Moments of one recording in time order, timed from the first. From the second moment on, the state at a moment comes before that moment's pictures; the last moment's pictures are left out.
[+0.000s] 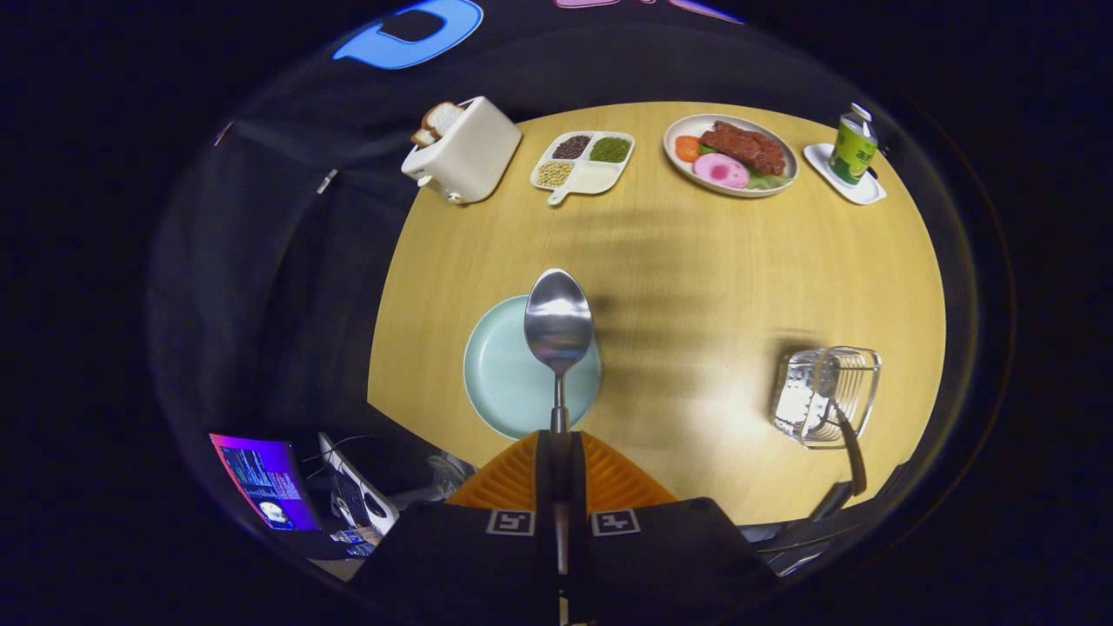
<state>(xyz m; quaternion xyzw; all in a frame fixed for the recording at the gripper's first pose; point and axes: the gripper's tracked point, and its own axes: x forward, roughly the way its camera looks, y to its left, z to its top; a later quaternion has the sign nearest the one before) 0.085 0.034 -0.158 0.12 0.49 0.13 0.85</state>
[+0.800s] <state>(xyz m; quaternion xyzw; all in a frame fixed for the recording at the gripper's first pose) 0.035 -0.156 -0.212 0.08 0.62 0.05 0.78</state>
